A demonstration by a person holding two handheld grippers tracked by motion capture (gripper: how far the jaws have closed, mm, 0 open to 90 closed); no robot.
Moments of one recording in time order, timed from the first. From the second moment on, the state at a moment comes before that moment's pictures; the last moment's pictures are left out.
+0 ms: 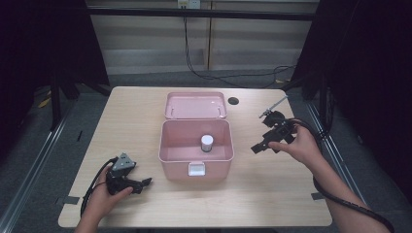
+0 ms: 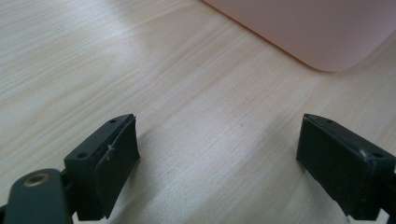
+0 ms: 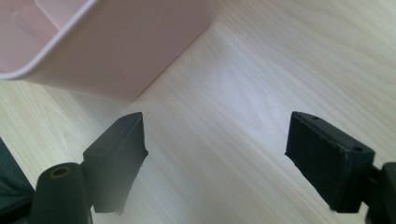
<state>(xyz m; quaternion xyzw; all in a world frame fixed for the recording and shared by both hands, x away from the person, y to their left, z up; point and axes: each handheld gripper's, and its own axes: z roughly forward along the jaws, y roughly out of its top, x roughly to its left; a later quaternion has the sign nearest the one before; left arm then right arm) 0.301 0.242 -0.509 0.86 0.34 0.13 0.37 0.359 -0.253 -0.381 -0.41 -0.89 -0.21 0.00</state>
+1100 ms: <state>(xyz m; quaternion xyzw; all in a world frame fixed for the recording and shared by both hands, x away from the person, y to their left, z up) 0.301 0.242 -0.509 0.86 0.34 0.13 0.37 0.322 -0.282 -0.458 -0.40 -0.88 -0.25 0.01</state>
